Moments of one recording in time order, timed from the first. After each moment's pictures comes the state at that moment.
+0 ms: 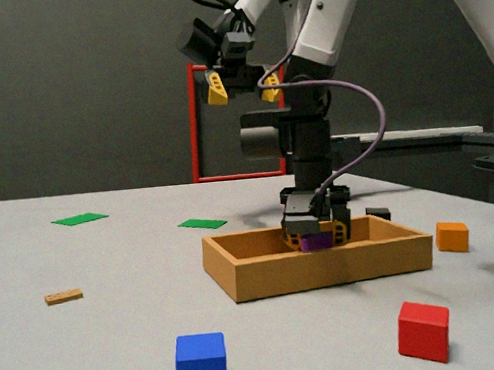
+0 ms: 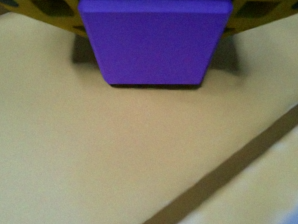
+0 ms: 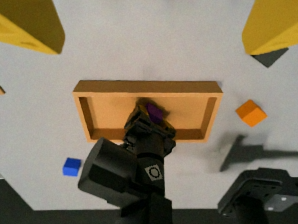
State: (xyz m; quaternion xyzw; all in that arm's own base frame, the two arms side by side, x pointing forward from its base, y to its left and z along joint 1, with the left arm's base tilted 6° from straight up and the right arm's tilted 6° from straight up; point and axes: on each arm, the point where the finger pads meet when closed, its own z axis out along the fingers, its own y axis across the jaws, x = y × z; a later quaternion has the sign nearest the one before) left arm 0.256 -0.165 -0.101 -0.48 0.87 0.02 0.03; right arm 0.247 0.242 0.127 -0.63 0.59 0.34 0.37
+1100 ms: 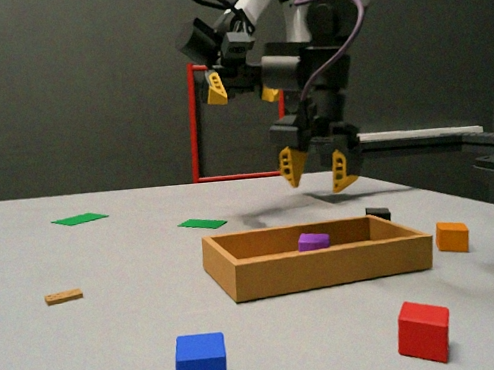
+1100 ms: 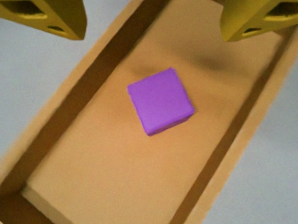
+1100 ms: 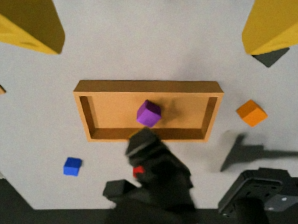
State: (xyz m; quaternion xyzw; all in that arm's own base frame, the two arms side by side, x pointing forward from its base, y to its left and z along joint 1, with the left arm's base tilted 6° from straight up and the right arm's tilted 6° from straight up) left arm 0.242 -0.181 -0.005 -0.30 0.94 0.02 0.16; right arm 0.247 0.243 0.127 -0.63 0.59 0.34 0.37
